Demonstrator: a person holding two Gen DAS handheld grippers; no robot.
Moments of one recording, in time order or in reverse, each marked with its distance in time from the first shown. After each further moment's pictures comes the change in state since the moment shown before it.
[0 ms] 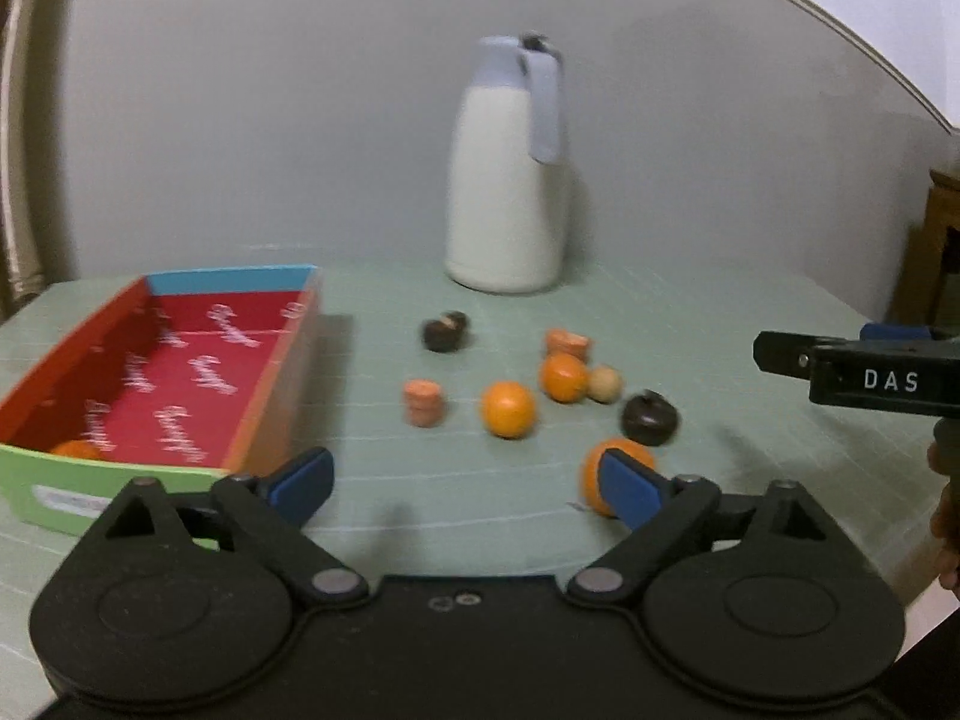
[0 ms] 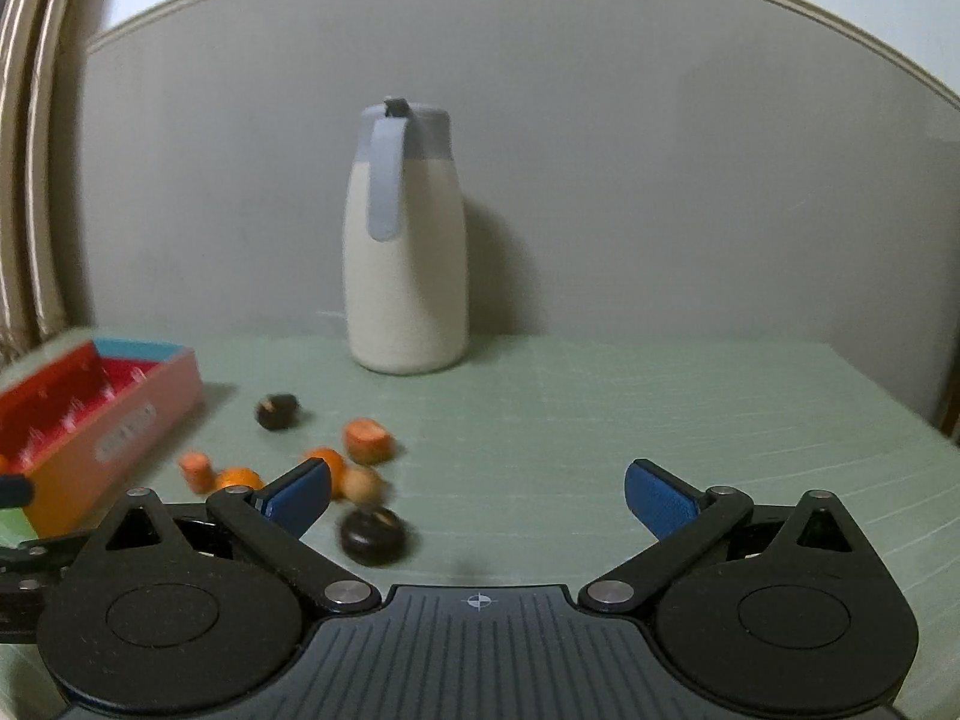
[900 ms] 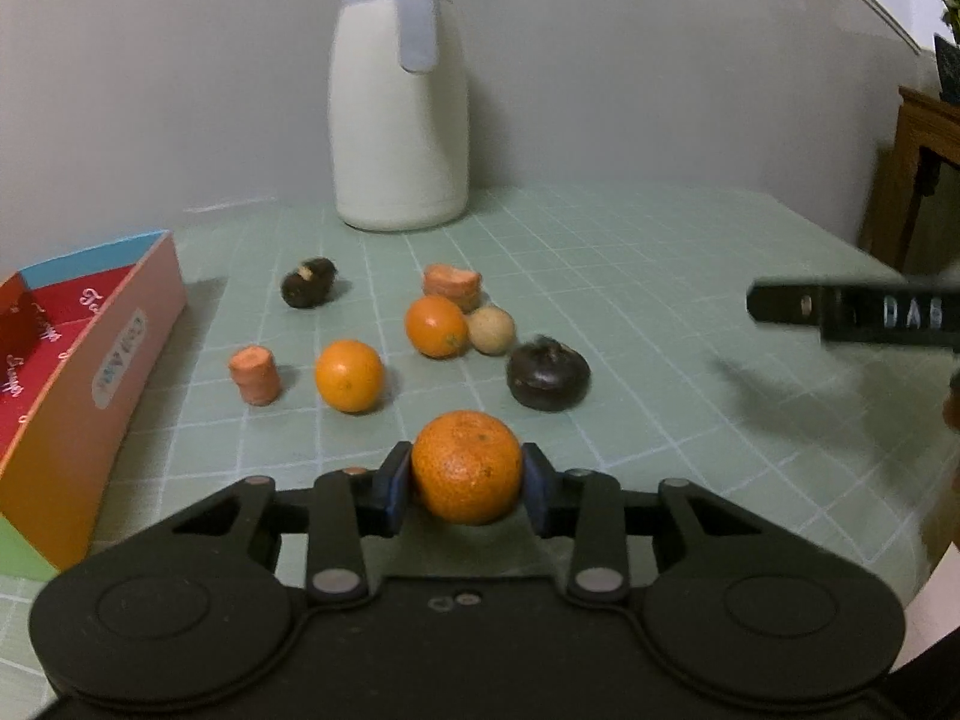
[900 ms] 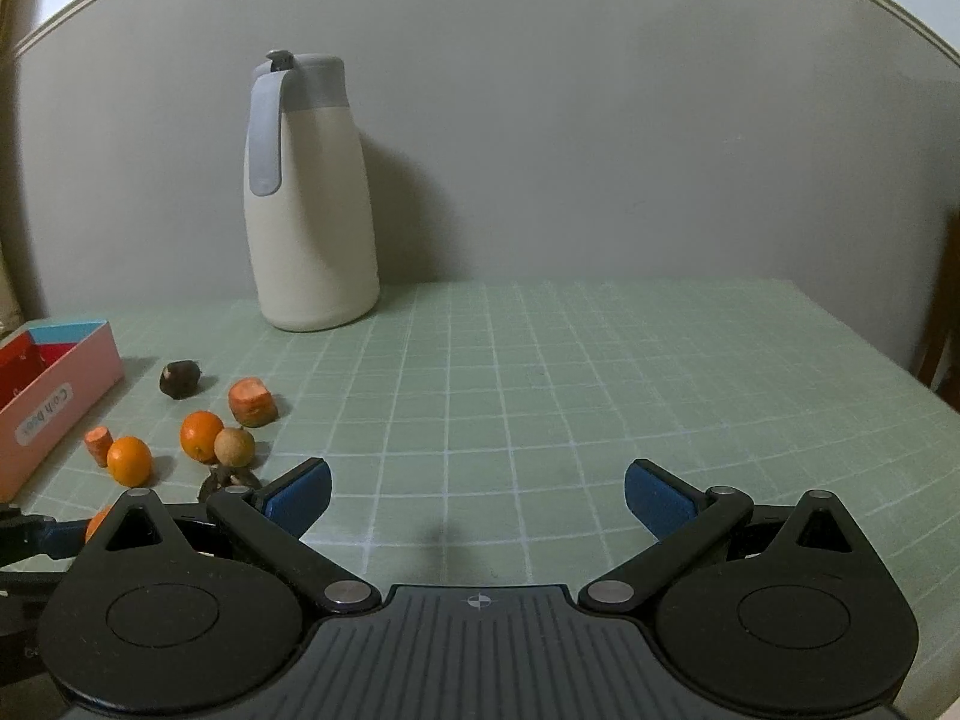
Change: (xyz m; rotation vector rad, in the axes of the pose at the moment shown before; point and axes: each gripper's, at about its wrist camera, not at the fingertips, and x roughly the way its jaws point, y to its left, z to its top) left arm 0.053 -0.055 -0.005 0.078 0.101 -0.060; right arm 0.022 -0.065 -0.008 0.097 0.106 -0.019
